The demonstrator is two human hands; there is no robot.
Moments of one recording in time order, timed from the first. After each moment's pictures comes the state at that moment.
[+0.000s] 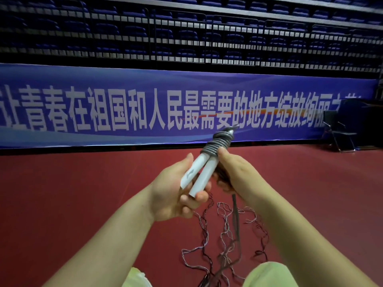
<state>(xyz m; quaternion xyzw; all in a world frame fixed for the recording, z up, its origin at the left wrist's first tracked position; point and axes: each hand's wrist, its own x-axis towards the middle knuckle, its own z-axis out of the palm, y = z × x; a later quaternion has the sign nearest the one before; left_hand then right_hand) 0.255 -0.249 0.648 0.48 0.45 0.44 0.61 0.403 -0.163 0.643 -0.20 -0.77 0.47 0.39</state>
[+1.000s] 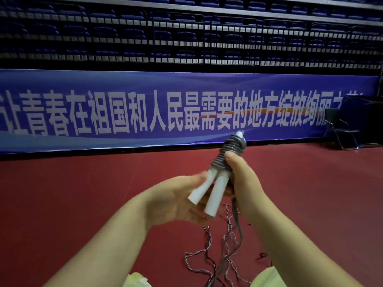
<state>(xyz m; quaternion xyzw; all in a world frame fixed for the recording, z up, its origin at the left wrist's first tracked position) 0.247 -0.238 0.638 0.61 0.40 0.37 0.58 0.393 -0.167 0.633 -0.21 -0.62 0.57 0.49</state>
